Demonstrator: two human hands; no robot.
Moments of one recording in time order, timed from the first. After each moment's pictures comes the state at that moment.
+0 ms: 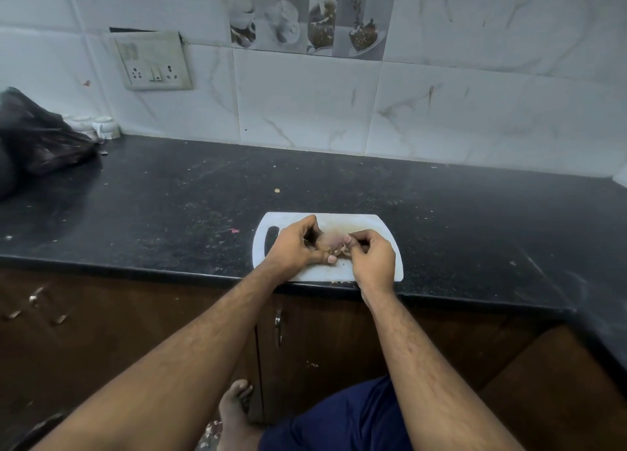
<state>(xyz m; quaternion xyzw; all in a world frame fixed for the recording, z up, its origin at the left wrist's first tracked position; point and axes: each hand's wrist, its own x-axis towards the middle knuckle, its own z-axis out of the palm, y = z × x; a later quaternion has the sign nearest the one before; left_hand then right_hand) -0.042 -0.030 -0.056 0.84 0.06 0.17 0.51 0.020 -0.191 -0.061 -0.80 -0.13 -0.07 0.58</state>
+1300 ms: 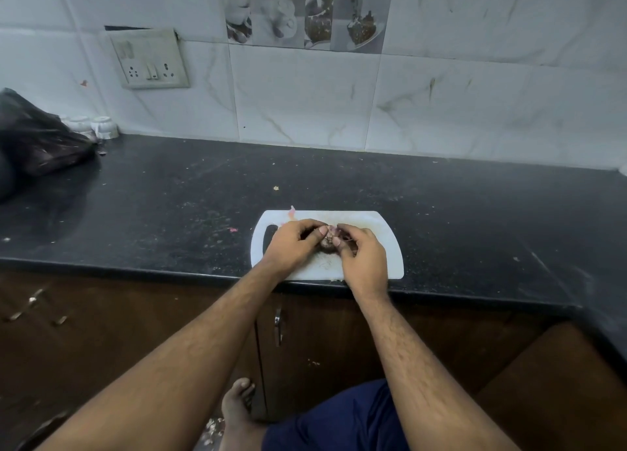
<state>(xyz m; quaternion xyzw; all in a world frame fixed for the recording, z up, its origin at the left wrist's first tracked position) -0.036 -0.027 -0.062 0.85 0.07 0.17 0.49 0.011 -0.188 -0.065 -0.84 -0.23 -0.10 0.49</state>
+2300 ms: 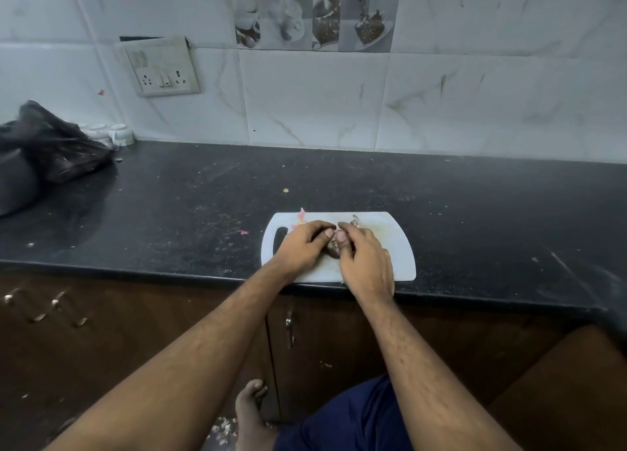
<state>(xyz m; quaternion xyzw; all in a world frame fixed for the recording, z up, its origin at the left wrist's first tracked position) -0.039 -0.029 -0.056 0.84 0.08 0.13 0.52 0.003 -0.179 -0.064 -0.88 -0.26 -0.14 0.37</state>
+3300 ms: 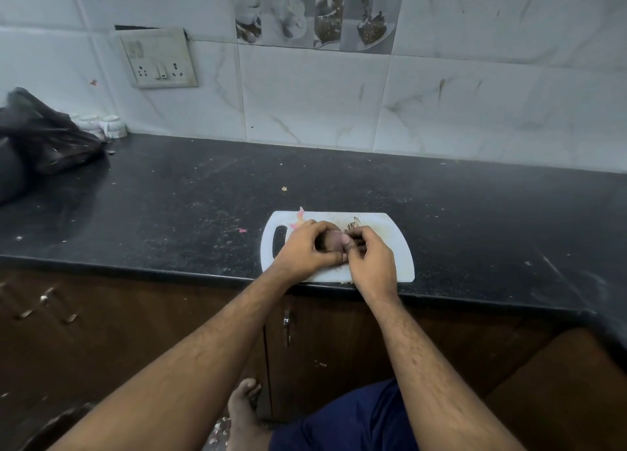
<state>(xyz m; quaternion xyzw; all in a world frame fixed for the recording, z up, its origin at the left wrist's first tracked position) -0.041 -0.031 -0.060 0.88 0.04 0.18 0.44 0.006 -0.186 -0.059 -0.84 -0.22 -0.09 0.48</state>
